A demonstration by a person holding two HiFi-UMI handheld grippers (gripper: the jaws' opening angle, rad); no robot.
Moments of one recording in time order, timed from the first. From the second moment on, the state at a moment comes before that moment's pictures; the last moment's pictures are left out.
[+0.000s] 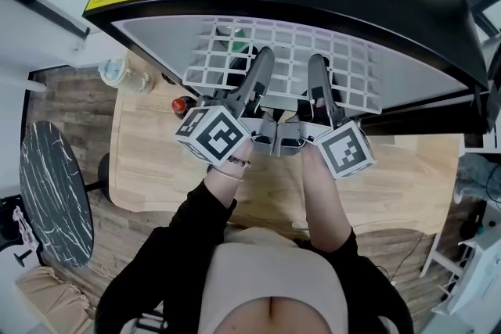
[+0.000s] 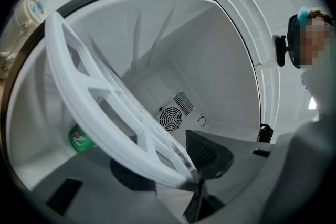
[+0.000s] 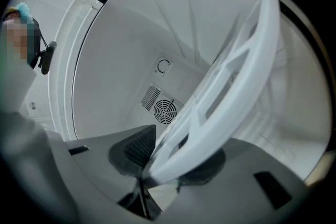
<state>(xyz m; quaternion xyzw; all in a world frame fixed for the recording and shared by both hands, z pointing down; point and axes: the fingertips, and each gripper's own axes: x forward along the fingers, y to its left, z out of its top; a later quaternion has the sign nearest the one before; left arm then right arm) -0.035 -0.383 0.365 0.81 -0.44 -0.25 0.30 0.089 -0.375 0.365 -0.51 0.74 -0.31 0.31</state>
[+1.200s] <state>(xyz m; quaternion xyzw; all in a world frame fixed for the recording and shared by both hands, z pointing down) -0.036 -0.358 0.366 0.80 -0.44 -0.25 0.31 0.088 -0.350 0.366 -0.51 0.74 -0.31 0.31</state>
